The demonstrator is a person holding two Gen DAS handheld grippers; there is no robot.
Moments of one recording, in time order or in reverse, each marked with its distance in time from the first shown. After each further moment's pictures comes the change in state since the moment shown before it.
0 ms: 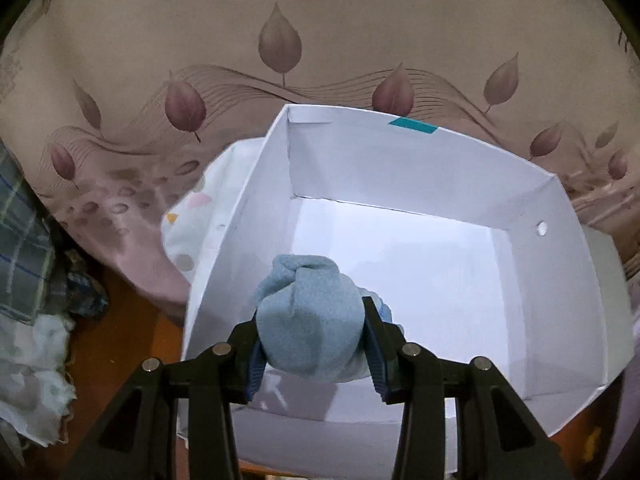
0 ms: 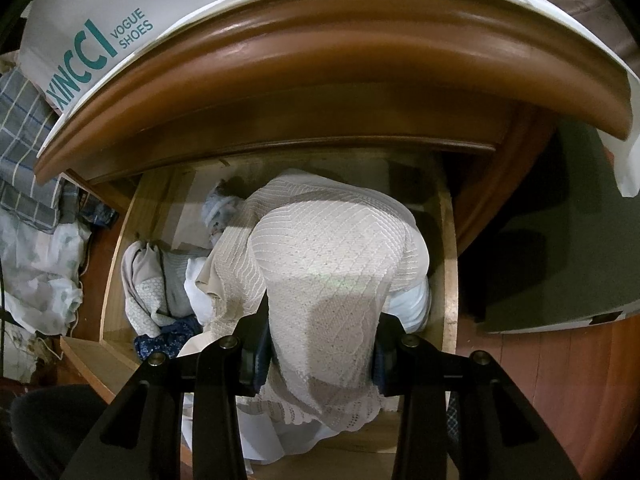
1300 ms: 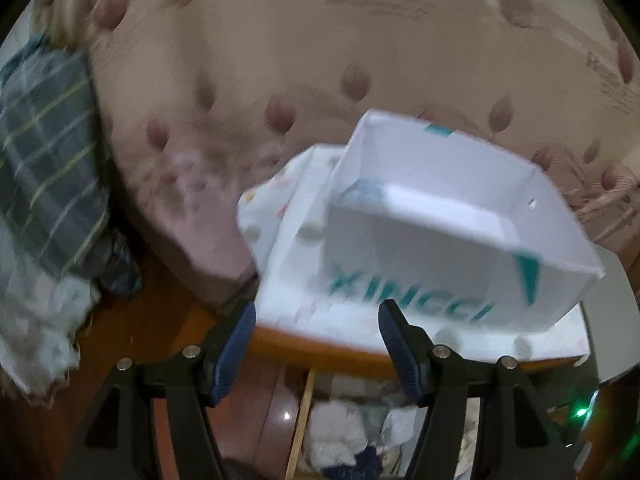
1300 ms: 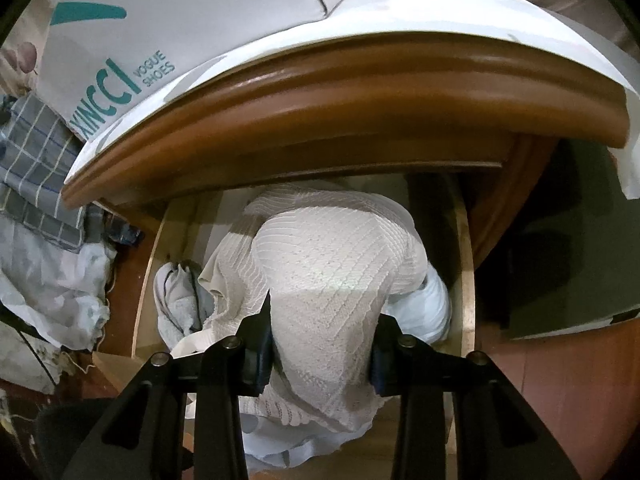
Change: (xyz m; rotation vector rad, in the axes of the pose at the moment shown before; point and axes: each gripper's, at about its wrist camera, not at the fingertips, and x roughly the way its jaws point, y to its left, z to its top) left arm -0.087 0.048 -0.148 -0.145 -0.222 0.088; right arm -0.010 0.001 0.008 0.038 -0.040 0.107
